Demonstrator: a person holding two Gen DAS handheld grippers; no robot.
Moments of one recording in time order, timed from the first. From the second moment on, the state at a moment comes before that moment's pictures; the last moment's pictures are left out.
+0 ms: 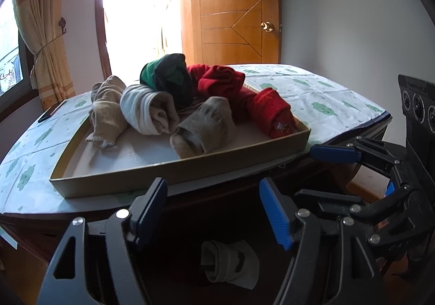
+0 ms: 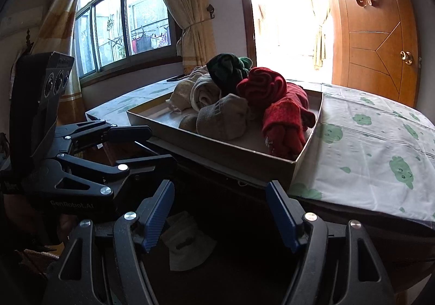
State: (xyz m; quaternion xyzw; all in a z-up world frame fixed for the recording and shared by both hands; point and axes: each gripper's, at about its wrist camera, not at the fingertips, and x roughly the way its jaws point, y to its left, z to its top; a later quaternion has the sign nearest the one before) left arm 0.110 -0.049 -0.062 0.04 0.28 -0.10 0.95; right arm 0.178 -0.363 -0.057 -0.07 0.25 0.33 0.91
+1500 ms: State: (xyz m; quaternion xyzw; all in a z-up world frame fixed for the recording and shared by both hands) left arm 0.109 0.033 -0.127 0.03 0.41 -0.04 0.91; right arm 0.202 -0.237 -0.160 -0.31 0.42 0.41 0.75
